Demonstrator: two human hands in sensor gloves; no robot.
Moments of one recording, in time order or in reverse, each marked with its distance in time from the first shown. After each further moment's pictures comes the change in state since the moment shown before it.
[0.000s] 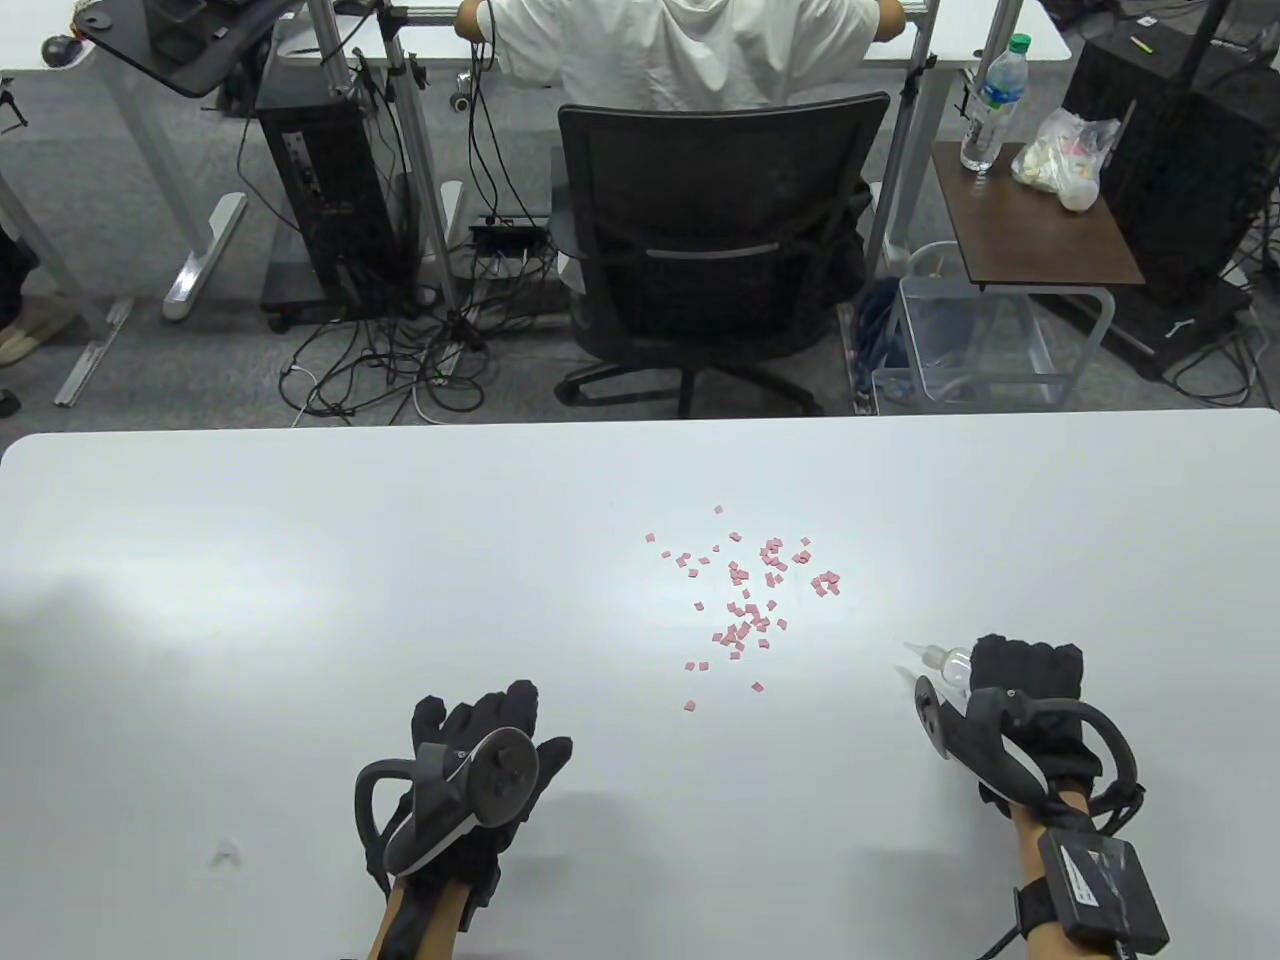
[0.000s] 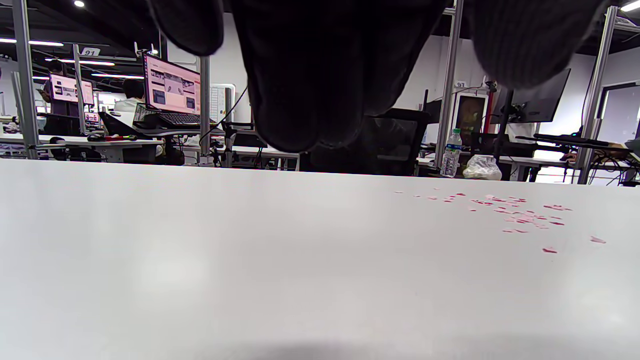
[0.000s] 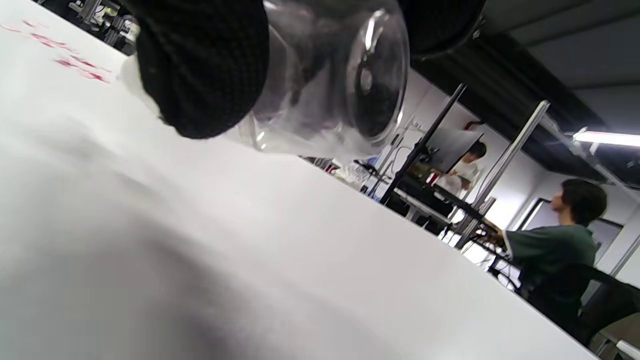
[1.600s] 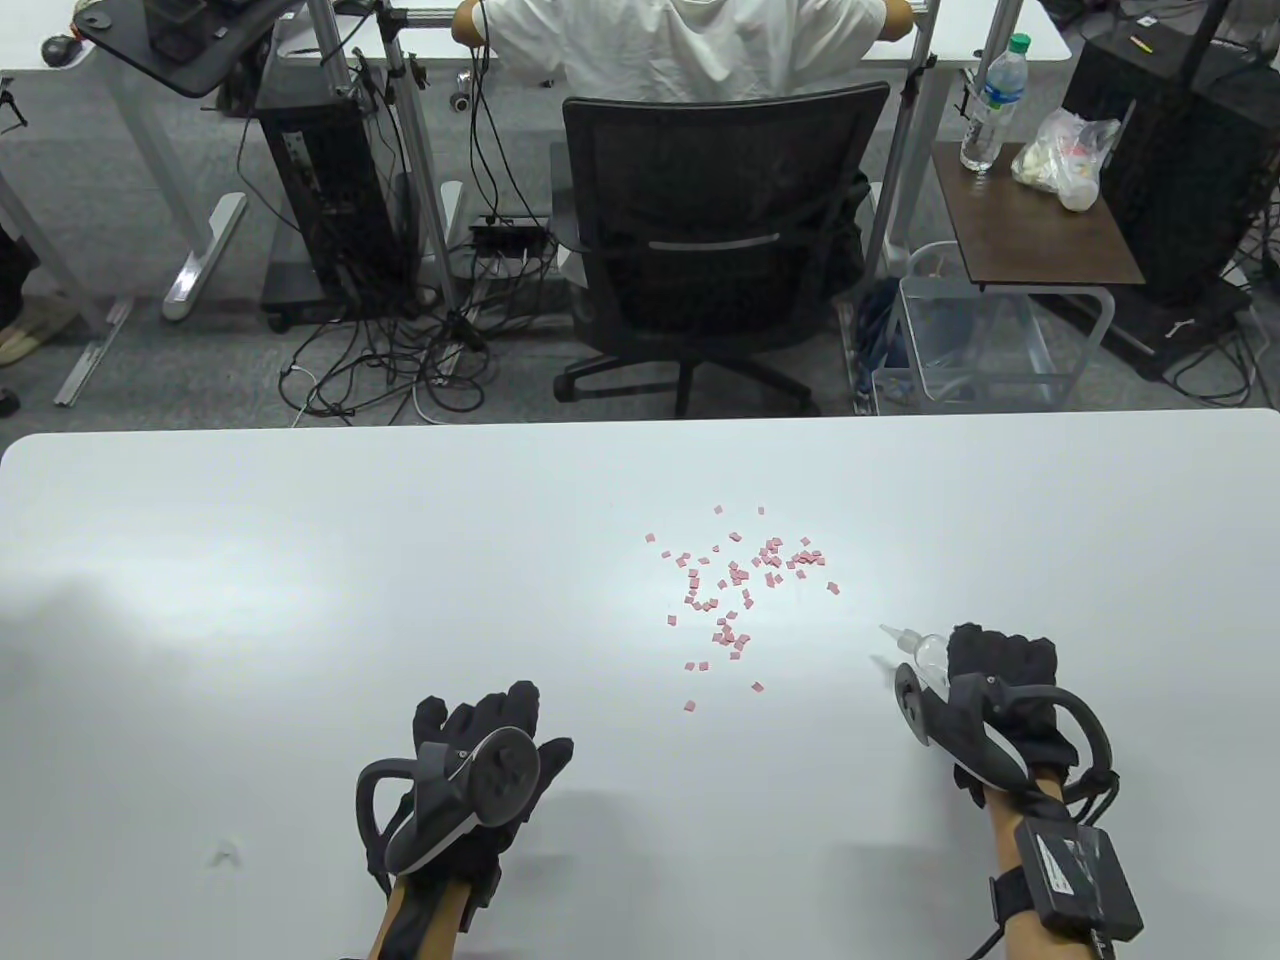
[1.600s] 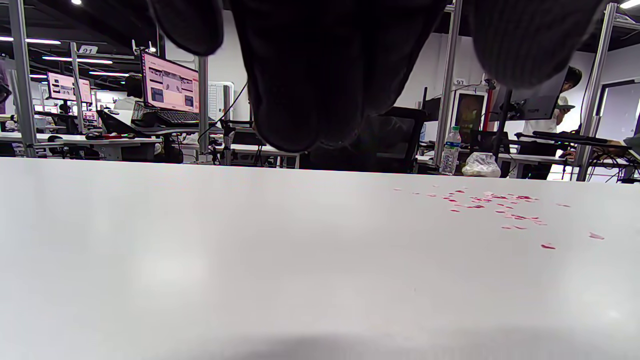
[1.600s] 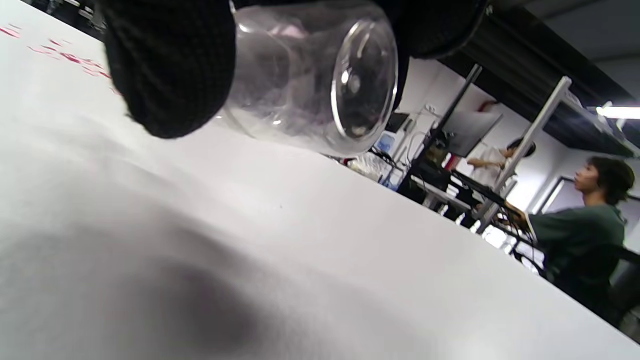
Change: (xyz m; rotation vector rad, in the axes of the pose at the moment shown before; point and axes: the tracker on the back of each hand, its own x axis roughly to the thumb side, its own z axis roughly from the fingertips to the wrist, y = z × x) left_hand 0.001 0.000 -0.001 -0.006 -0.004 -0.003; right_hand 0.011 -0.015 -0.009 0.057 -0.008 -0.059
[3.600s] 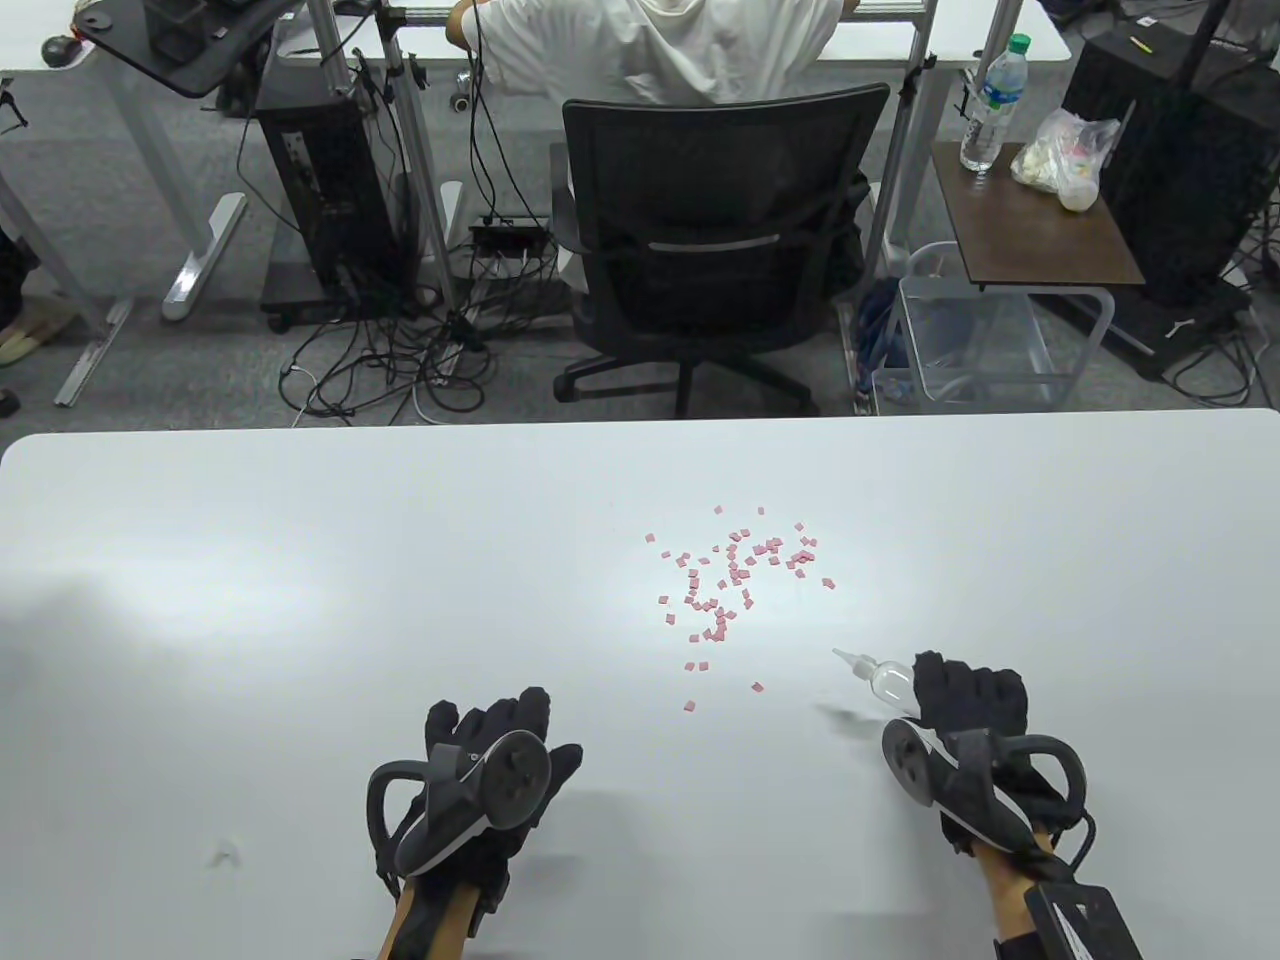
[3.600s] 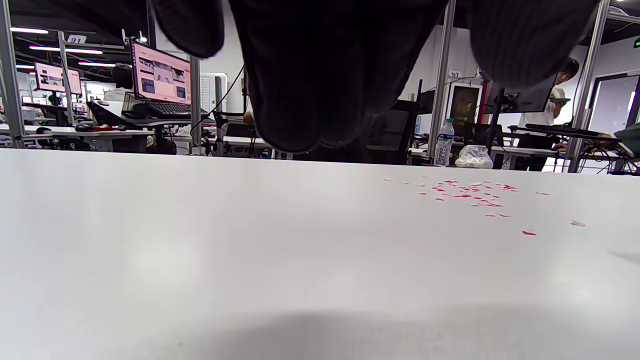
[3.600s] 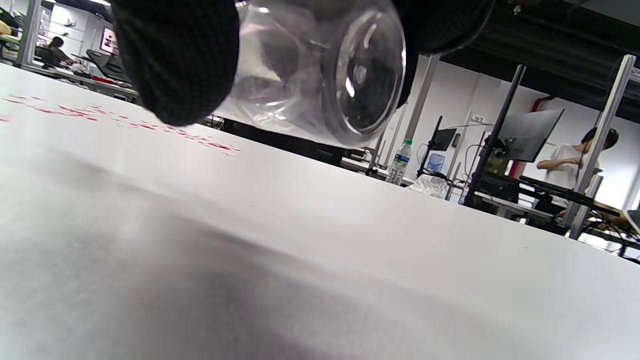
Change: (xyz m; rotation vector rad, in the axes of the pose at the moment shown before) left_hand 0.008 -0.007 0.000 -0.030 -0.012 0.007; right_hand 0.013 -0.017 0.046 -0.142 -0.131 -0.227
